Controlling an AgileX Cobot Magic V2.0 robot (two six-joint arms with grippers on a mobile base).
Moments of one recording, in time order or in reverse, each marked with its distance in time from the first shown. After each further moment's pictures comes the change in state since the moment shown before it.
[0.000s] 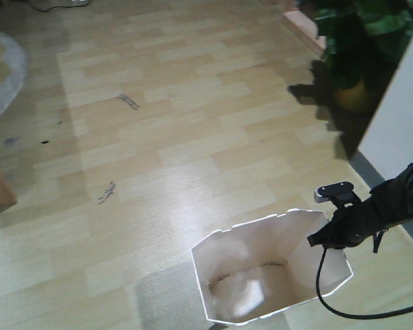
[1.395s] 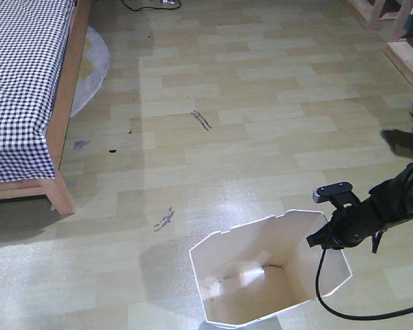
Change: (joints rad) left arm 0.000 0.000 0.000 0.000 0.000 0.000; right arm 0.000 0.000 0.000 -0.001 0.009 0.000
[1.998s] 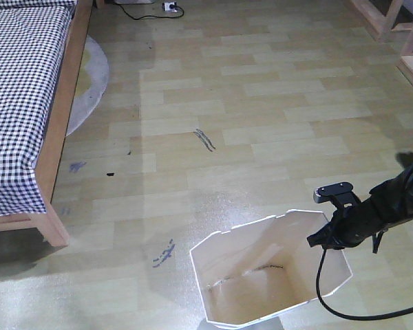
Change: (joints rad) left arm 0.000 0.000 0.000 0.000 0.000 0.000; right arm 0.000 0.000 0.000 0.000 -0.002 0.000
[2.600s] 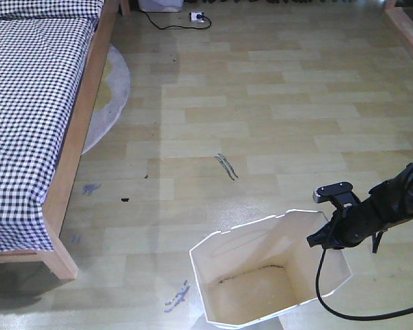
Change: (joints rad) left arm 0.000 0.000 0.000 0.000 0.000 0.000; right arm 0.000 0.000 0.000 0.000 -0.004 0.000
